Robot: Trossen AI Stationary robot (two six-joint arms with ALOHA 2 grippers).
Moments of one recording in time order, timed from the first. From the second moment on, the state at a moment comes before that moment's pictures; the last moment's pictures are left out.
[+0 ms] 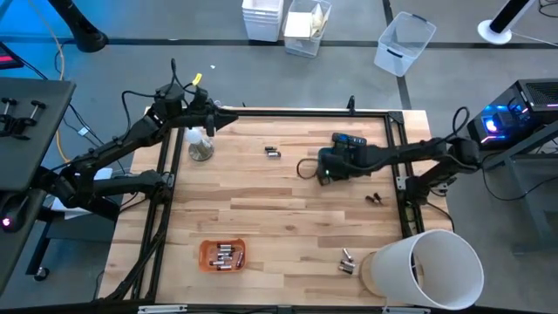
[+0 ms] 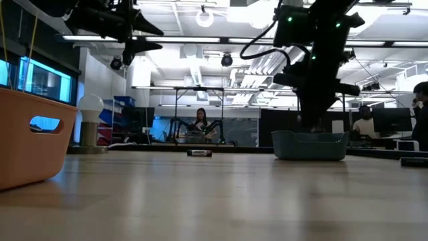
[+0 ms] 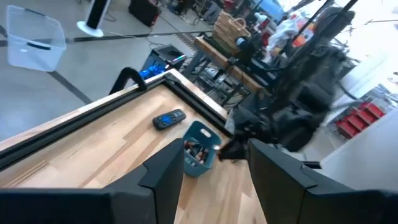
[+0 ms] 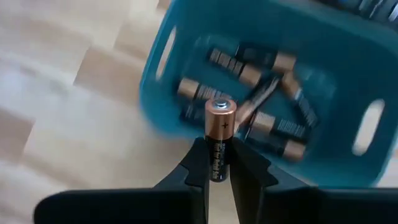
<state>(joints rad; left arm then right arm) 0.81 0.98 0.76 0.01 0.58 -0.45 -0.10 1.49 0.95 -0.82 0.32 1.06</state>
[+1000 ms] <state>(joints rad) 0.57 0.99 0.43 0.83 0.24 -0.66 -0.35 1.92 1.33 -0.16 -0.12 0.28</state>
